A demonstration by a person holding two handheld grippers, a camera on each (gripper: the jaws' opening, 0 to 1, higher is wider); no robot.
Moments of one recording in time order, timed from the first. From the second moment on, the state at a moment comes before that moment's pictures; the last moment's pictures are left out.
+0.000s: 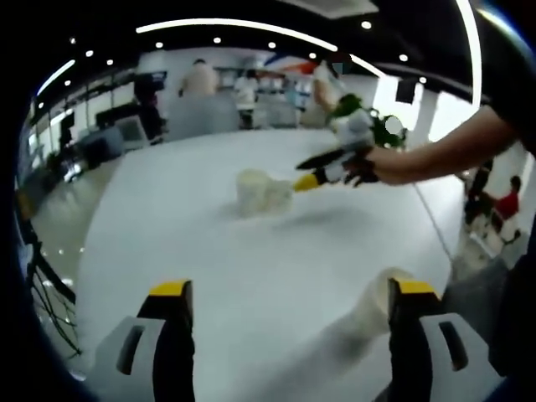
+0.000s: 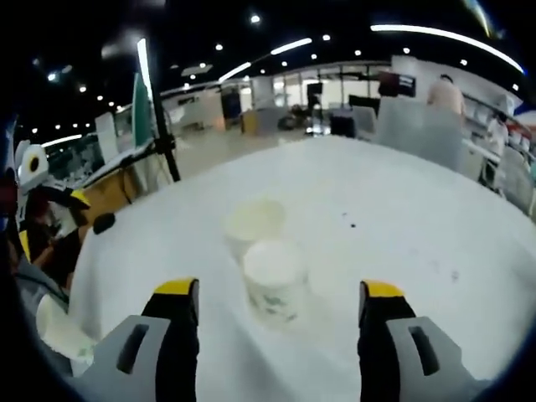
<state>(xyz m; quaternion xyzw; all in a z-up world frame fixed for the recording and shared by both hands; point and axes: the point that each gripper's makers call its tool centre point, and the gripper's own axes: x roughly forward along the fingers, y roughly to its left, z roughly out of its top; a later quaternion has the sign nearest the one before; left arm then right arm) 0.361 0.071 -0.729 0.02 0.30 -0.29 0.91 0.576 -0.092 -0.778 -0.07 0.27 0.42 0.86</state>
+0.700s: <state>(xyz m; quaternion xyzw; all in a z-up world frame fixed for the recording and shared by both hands) 0.355 0.077 -0.730 0.01 0.30 -0.28 0.91 0.587 -0.071 -0.793 -0.08 0.27 0.43 0.86</state>
